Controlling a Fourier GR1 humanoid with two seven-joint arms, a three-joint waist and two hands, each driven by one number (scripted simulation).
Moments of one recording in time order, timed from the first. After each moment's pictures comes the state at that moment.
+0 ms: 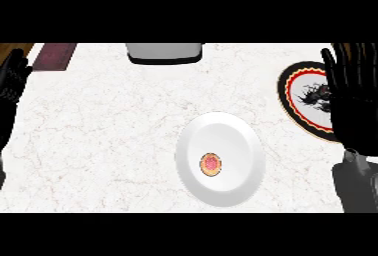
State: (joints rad) left arm -0.21 0.58 0.01 -1.59 0.11 0.15 0.01; right arm -0.29 -0.24 -0.05 -1.70 -0.43 -0.01 -0.18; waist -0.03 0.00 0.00
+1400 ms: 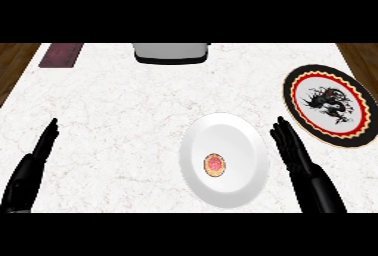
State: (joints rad) left arm 0.11 0.45 -0.06 -1.50 -0.03 0.17 -0.13; right arm 0.12 -0.33 0.41 -1.96 -0.14 -0.24 -0.03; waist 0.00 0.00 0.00
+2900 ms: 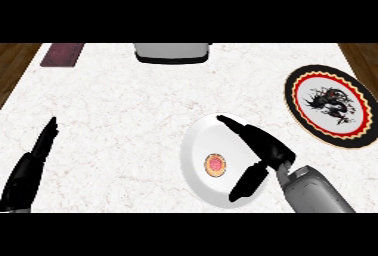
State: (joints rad) left arm 0.10 0.38 0.01 -1.51 -0.09 0.10 -0.12; right arm -0.35 -0.33 0.49 -1.53 0.11 0.25 0.48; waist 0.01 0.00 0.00
